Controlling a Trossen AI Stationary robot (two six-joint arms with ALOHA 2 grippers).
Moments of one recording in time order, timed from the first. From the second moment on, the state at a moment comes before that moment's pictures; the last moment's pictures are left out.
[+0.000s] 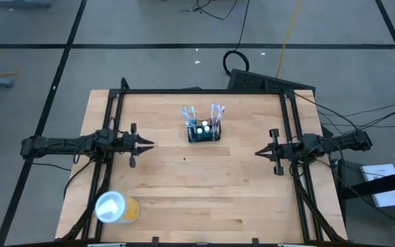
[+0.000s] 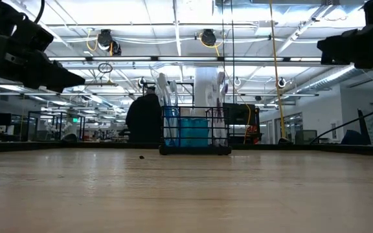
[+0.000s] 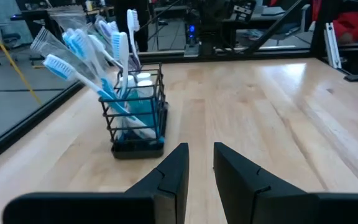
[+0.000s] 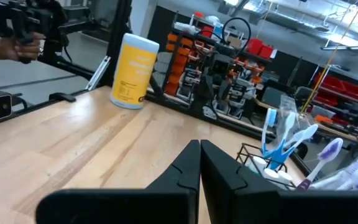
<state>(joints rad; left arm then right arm) 0.05 0.21 0.01 0.04 0.00 0.07 0.20 0.00 0.02 0.04 0.06 -0.31</state>
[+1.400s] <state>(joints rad) 0.05 0.22 0.01 0.06 0.02 0.11 0.02 0.16 0.01 0.03 0.13 -0.31</state>
